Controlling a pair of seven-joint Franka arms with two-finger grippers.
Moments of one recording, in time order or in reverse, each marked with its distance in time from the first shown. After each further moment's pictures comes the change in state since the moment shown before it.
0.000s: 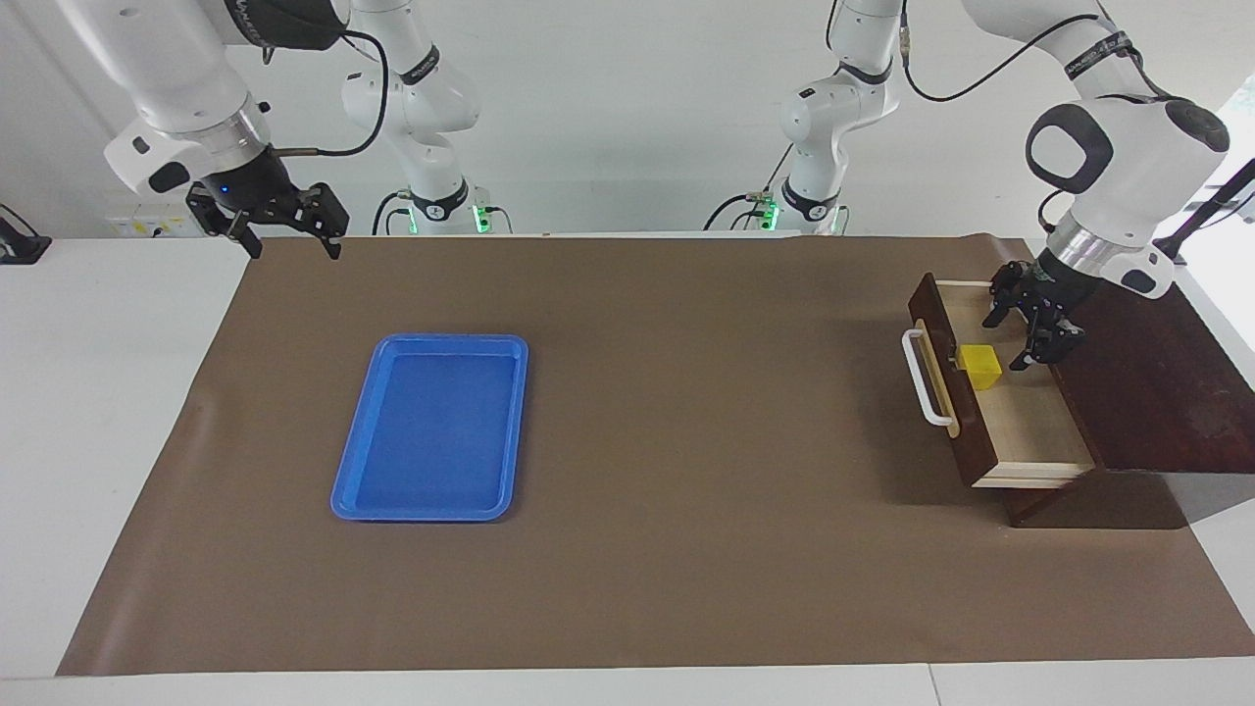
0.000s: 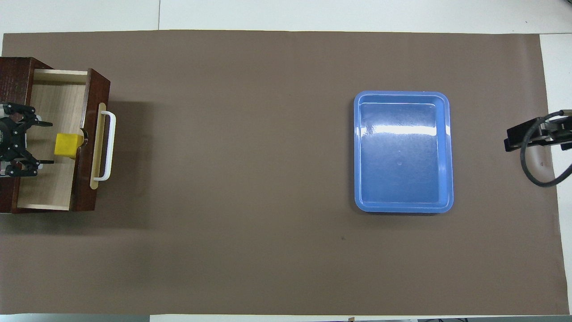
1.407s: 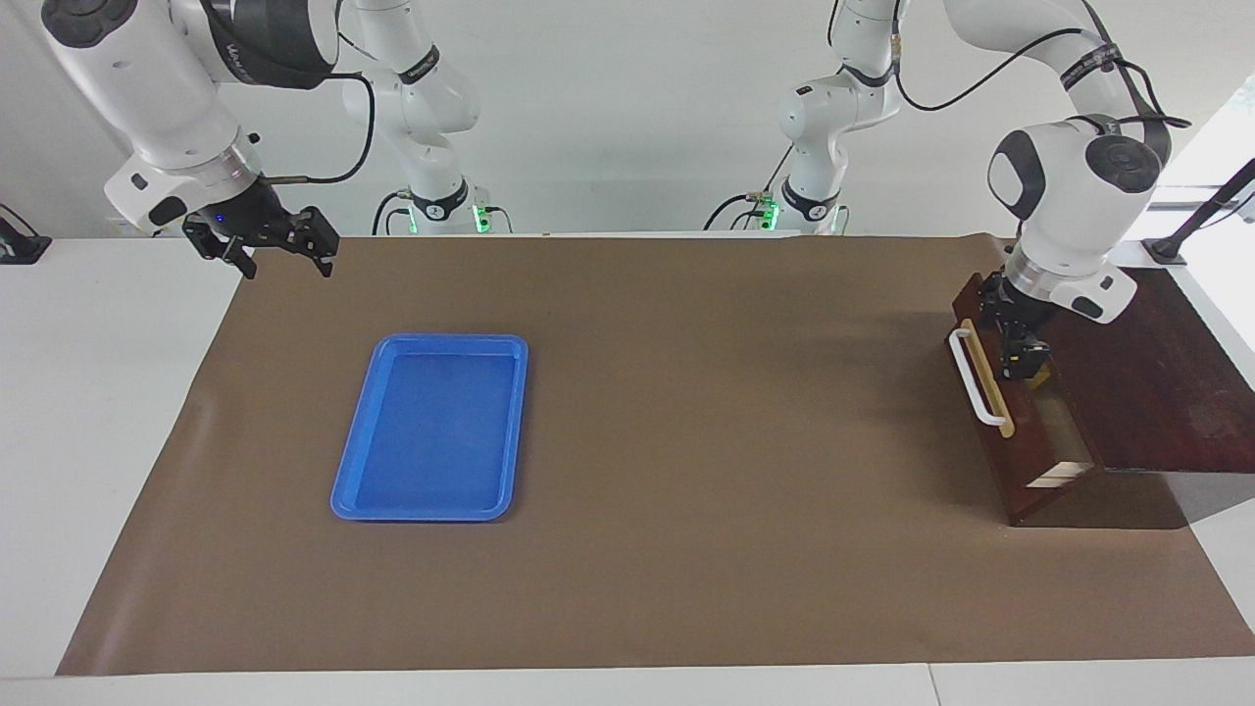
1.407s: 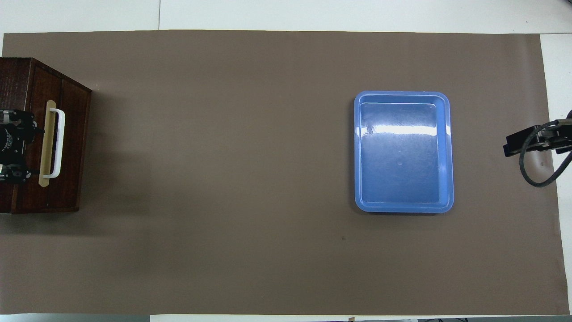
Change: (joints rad) left arm 0.007 0.050 0.008 -0.023 0.279 0.018 -0.061; right arm -0.043 -0.006 0.000 -0.110 0.026 0.082 -0.011
